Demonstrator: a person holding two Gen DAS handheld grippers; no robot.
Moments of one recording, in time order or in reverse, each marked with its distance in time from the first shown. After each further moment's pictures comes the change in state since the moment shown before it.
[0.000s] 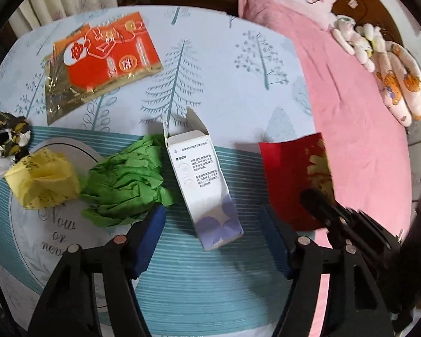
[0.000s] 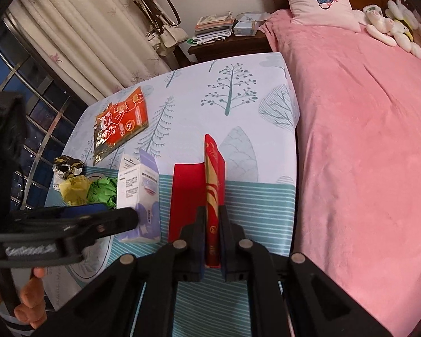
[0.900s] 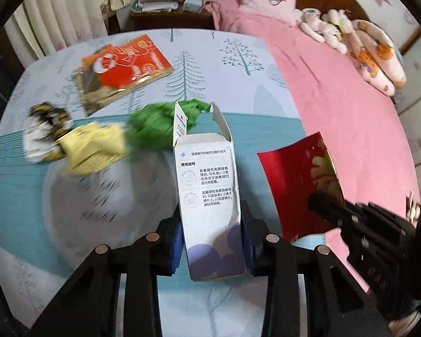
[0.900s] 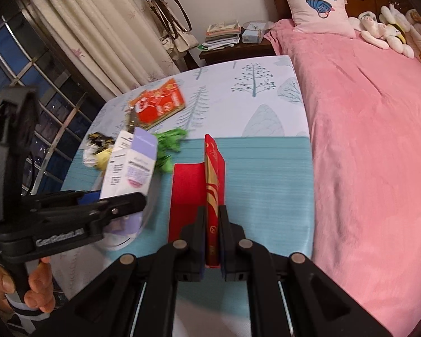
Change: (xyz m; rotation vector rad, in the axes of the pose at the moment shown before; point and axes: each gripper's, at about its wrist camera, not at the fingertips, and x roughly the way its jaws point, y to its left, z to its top) left arm -0.079 0.032 -0.090 0.209 -0.129 -0.014; right arm -0.066 0.070 -0.079 0.005 -0.065 -0.001
